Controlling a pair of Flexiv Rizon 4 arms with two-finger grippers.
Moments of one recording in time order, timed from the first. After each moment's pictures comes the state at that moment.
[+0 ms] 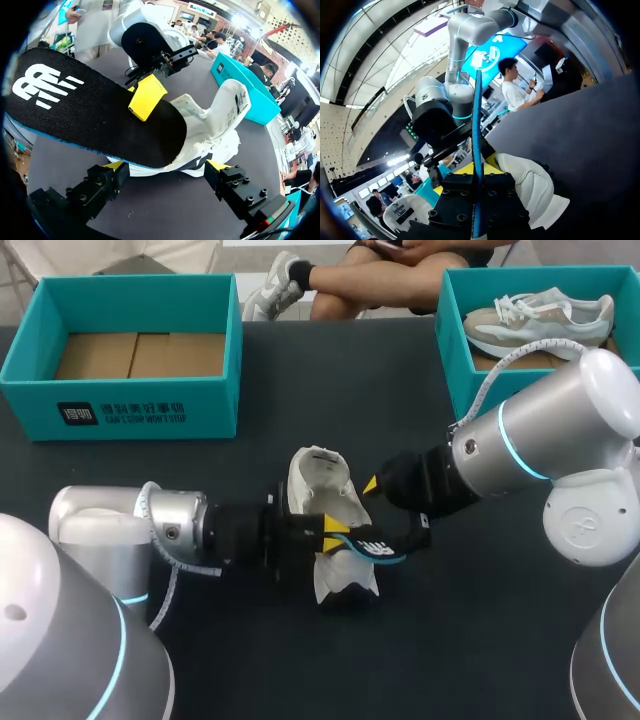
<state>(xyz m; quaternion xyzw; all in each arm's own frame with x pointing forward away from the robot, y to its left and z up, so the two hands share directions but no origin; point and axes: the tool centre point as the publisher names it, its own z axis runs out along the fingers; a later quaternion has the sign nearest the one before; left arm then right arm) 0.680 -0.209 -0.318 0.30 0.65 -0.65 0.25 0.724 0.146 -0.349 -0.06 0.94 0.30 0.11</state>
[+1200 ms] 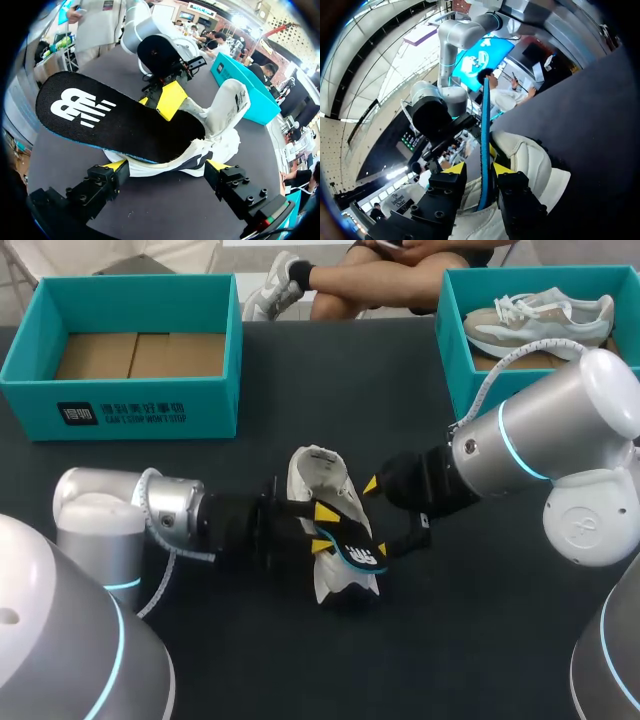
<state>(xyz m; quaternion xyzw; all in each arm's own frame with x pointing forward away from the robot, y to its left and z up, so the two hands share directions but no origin) 0.698 -0.196 -0.333 0.35 0.62 -0.65 0.25 0.724 0.146 -0.349 -0.06 0.94 0.30 0.11</state>
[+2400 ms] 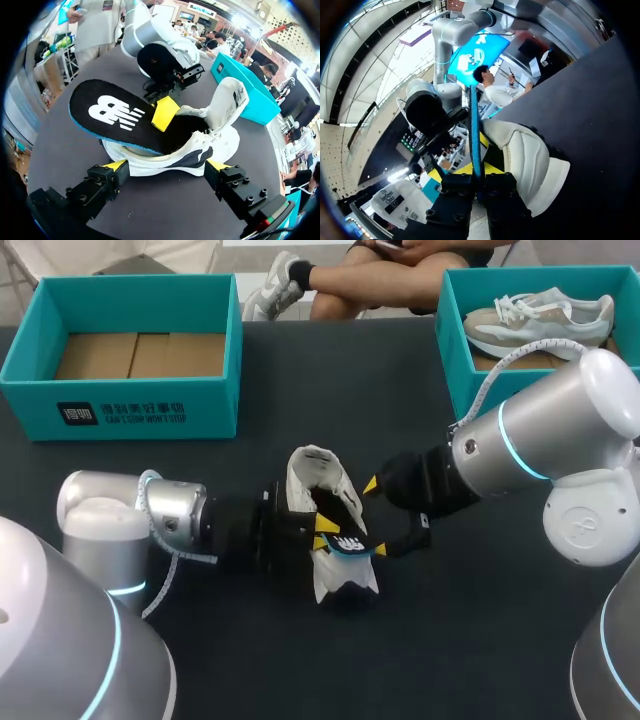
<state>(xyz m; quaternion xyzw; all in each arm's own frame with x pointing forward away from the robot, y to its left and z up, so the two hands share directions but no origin) 0.703 -0.197 -0.349 0.37 0.62 -0.64 0.27 0.724 0.146 -0.349 -0.06 0.94 0.30 0.11</state>
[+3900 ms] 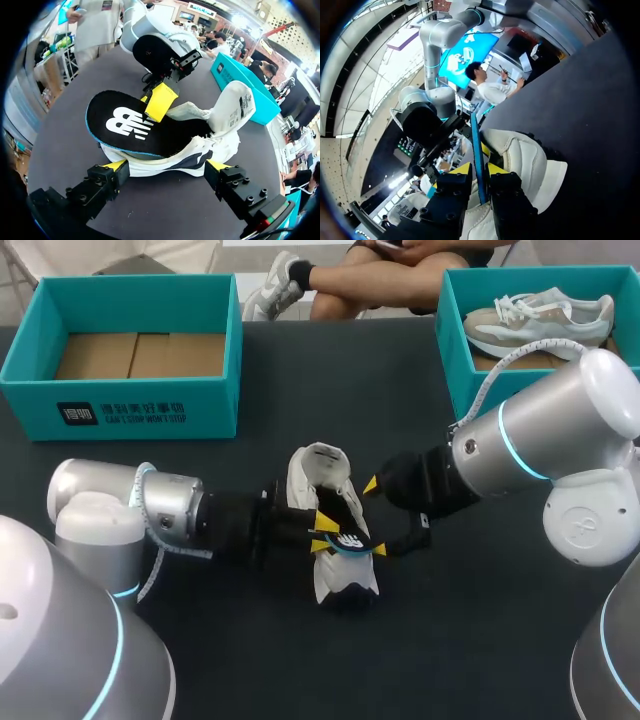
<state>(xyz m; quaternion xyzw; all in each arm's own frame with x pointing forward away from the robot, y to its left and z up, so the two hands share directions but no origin) 0.694 -0.195 -0.335 0.41 0.62 -0.61 0.28 0.724 0.146 -0.349 -0.06 0.94 0.30 0.11</state>
